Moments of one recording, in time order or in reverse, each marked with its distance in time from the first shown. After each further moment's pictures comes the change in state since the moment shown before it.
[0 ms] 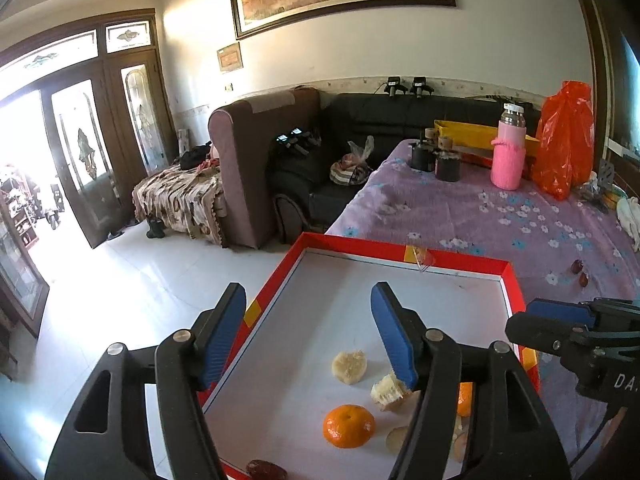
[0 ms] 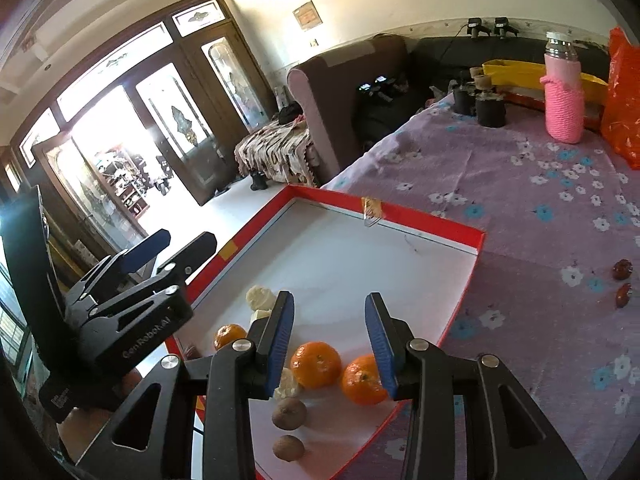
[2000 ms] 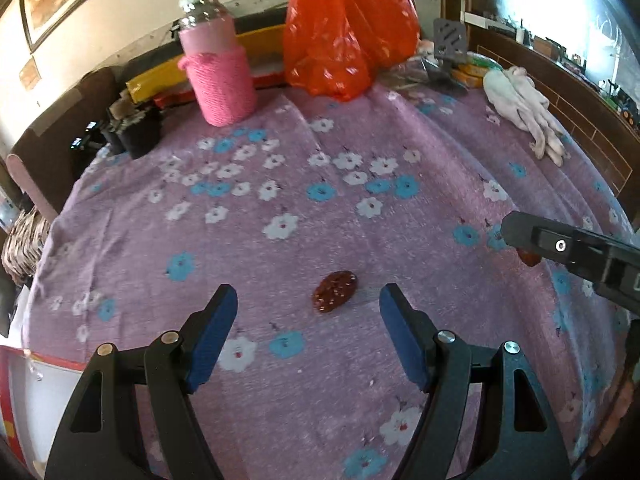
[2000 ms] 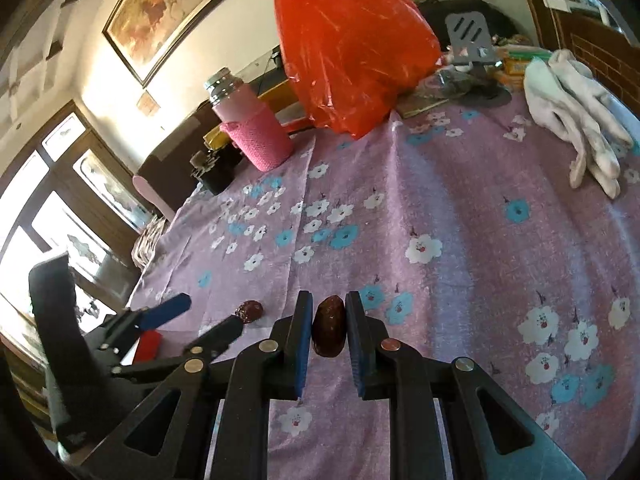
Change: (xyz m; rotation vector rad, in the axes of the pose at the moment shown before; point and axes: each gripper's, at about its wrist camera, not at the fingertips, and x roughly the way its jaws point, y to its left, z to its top) left arm 0.077 -0.350 0.025 0.413 0.284 -0.461; right arm -0.137 -0.307 -0.019 0.455 -0.158 -0.296
